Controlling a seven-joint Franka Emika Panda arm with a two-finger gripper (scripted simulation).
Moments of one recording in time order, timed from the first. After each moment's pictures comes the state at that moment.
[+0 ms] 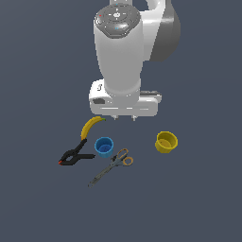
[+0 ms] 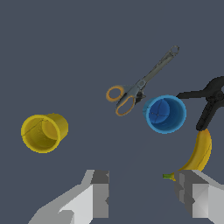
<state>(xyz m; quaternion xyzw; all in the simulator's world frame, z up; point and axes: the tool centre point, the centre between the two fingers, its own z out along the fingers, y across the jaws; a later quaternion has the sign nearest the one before) 0.024 0.013 0.275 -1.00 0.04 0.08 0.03</state>
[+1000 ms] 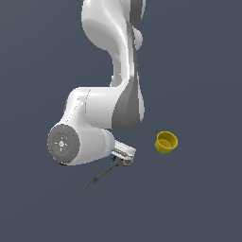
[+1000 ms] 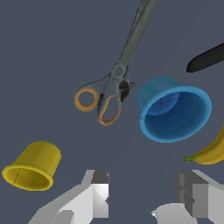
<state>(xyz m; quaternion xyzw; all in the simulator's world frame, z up) 0.065 -0.032 0.166 -0.94 0.22 0.27 0.07</state>
